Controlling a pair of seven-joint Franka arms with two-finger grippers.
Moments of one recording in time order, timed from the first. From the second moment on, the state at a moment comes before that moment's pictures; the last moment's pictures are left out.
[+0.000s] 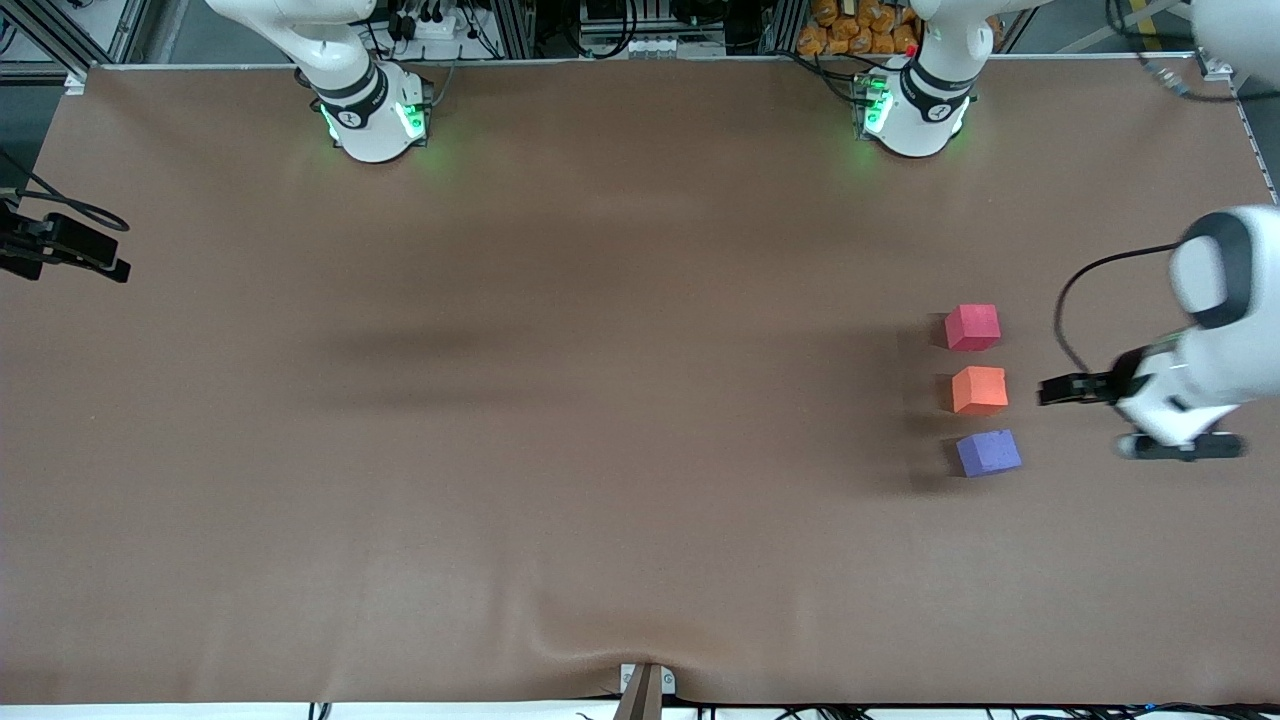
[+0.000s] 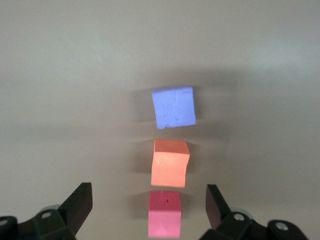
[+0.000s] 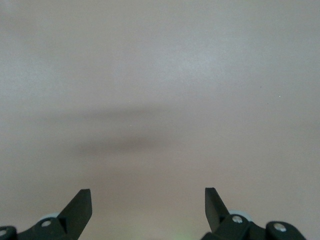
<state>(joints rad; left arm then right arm) 0.19 0.34 -0.13 -1.60 0.02 1.85 0.05 -0.04 0.05 -0.05 -1.48 0.01 1.47 -0.04</state>
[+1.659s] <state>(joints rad) -0.01 0.03 -0.05 -1.51 0.01 1.51 -0.02 -0.03 0.05 -0.05 -1.48 0.01 1.47 -0.04</state>
